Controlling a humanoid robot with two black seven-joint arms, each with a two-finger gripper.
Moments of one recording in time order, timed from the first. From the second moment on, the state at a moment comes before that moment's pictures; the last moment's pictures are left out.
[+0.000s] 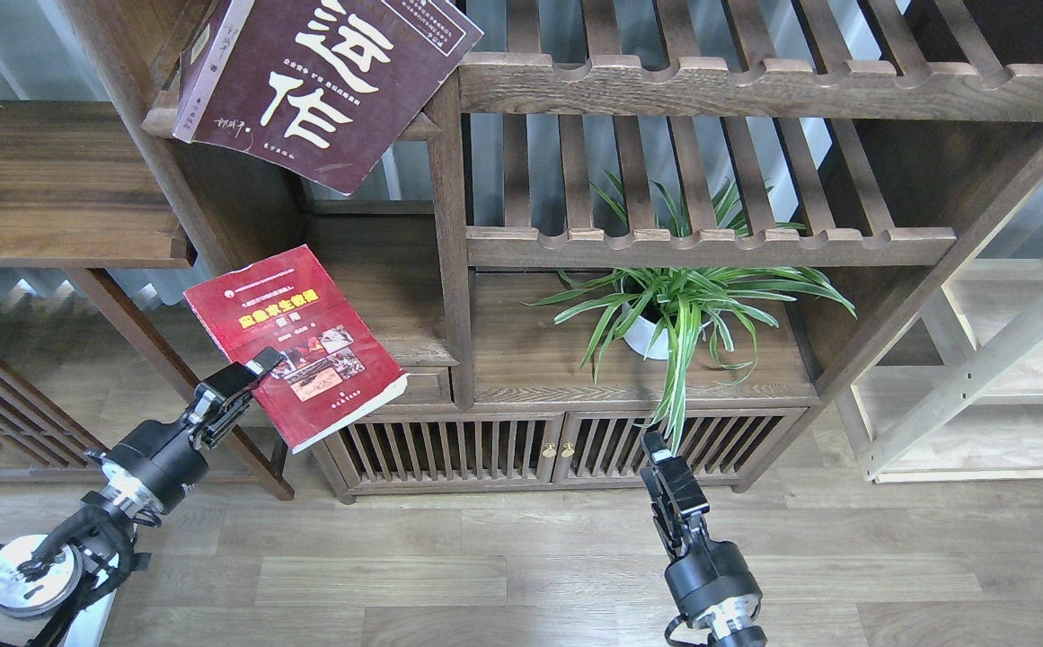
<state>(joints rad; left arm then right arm) -0.10 0.27 -1.23 -1.08 -0.09 -0.49 0.32 -0.27 0.02 1.06 1.21 -0.03 0.48 0.27</state>
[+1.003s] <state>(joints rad) 0.11 0.61 -1.44 -1.39 -0.12 -0.49 0.35 -0.25 0.02 1.06 1.16 -0.06 0.48 0.27</state>
